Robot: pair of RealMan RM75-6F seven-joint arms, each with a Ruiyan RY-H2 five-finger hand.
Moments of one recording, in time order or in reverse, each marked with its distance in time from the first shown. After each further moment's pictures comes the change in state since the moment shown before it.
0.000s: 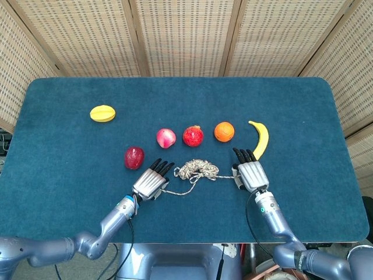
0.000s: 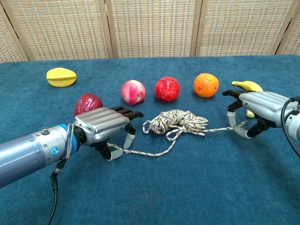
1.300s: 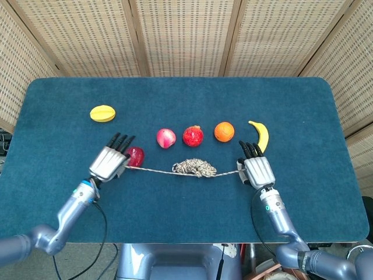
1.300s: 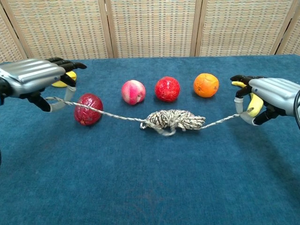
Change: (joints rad) left arm 0.081 0.361 0.032 -0.129 0.083 0.186 -0.118; right arm -0.021 0.027 0.023 -0.020 -0.024 0.079 0.009
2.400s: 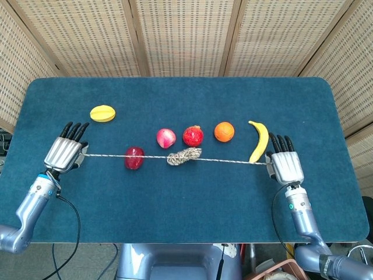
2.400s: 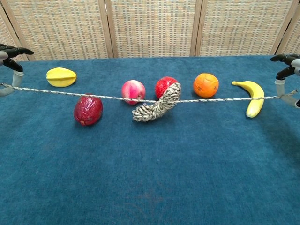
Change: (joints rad) left arm 0.093 0.121 0.011 0.135 0.028 0.028 -0.197; right arm -0.059 0.160 0.013 -0.092 0.054 0.074 -0.140
